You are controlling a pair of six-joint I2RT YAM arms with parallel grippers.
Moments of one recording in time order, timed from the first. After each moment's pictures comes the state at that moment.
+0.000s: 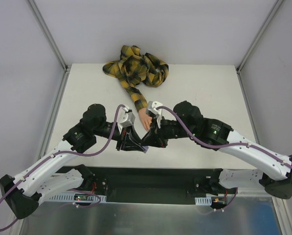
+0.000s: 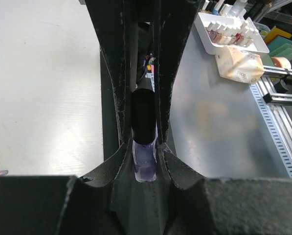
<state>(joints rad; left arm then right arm) -0.71 0.87 0.82 -0.21 1.06 -0.11 1.11 1.13 1.24 -0.54 -0.39 0.13</state>
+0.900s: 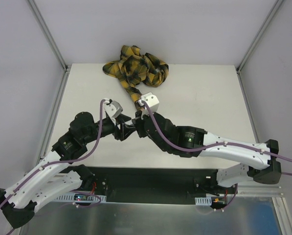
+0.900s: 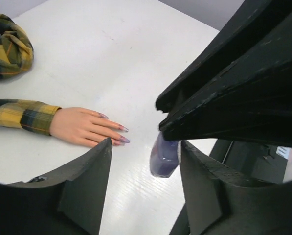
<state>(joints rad) -0.72 0.69 0.77 -0.25 0.30 -0.09 1.39 1.36 1.39 -0.42 0.69 0.39</state>
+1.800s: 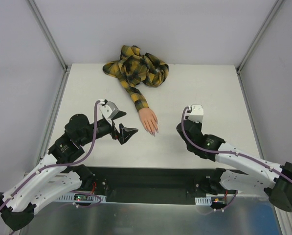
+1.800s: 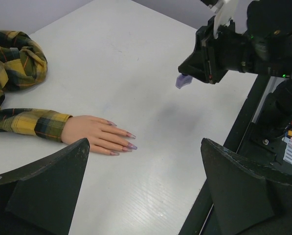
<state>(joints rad) -0.72 0.64 0.77 -0.23 0.29 -0.07 0.96 0.98 0.70 -0.44 0.89 0.51</state>
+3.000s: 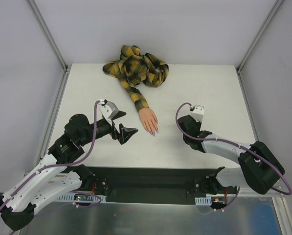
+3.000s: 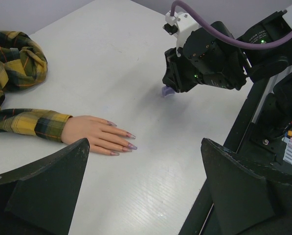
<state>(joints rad) -0.72 0.64 0.77 -0.23 0.29 -0.07 0.69 1.31 0.53 -0.03 0.78 0.56</state>
